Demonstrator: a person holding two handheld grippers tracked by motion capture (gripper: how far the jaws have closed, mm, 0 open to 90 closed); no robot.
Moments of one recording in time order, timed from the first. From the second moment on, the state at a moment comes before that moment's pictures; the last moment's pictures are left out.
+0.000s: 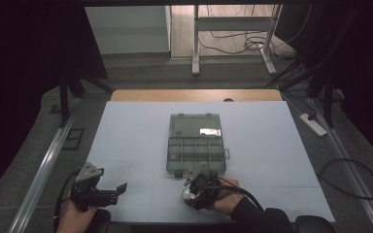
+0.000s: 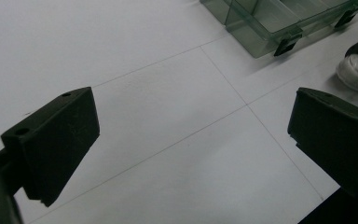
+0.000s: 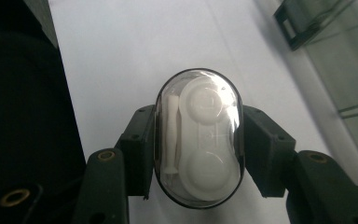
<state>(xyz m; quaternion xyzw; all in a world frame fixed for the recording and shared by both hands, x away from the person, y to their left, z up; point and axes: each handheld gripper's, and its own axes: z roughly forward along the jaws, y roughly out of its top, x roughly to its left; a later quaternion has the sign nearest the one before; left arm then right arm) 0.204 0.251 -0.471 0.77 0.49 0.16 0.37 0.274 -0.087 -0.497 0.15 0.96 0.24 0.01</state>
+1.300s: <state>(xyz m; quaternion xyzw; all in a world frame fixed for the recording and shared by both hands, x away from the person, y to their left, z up) 0.205 0.250 -0.471 0.78 0.49 0.16 0.36 0.339 -0.090 -0.469 0.26 0.91 0.32 0.05</state>
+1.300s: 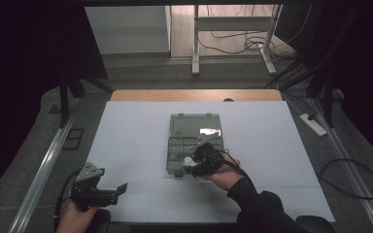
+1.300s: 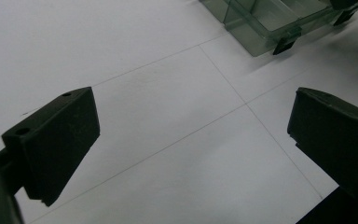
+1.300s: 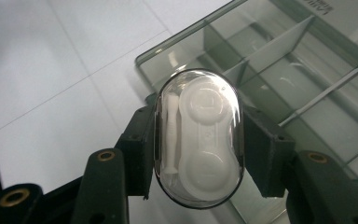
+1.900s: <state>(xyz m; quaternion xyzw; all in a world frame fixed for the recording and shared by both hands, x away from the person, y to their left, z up) 0.205 0.251 -0.472 0.77 0.49 0.16 0.37 0.368 -0.079 -0.467 0.29 0.90 0.32 0.09</state>
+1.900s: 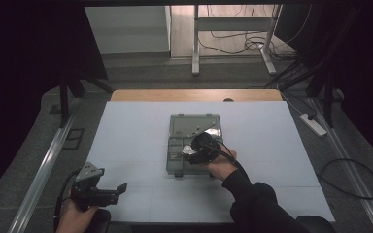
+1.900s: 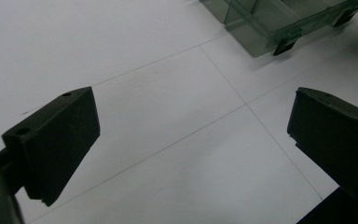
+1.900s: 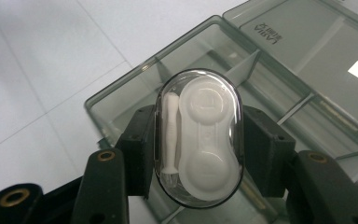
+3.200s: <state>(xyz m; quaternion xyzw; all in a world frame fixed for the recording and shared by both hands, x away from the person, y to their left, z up) 0.206 0.251 -0.472 0.77 0.49 0.16 0.36 0.407 -0.063 -0.487 0.34 0.88 0.31 0.10</state>
